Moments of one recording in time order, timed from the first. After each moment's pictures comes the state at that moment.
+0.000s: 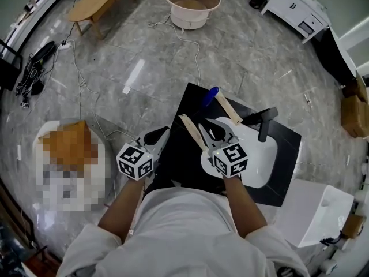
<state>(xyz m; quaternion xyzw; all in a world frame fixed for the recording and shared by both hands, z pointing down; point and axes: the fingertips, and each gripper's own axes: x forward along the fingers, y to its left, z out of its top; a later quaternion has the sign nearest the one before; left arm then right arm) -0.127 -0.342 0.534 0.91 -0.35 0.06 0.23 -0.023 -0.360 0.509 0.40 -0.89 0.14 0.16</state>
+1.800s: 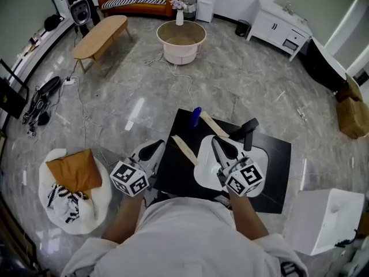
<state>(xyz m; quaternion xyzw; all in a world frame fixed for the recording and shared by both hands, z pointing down) -0.107 -0.297 0.404 0.93 -0.34 -0.04 0.15 0.055 -0.289 0.369 0.44 -0.90 0.06 -0.02</state>
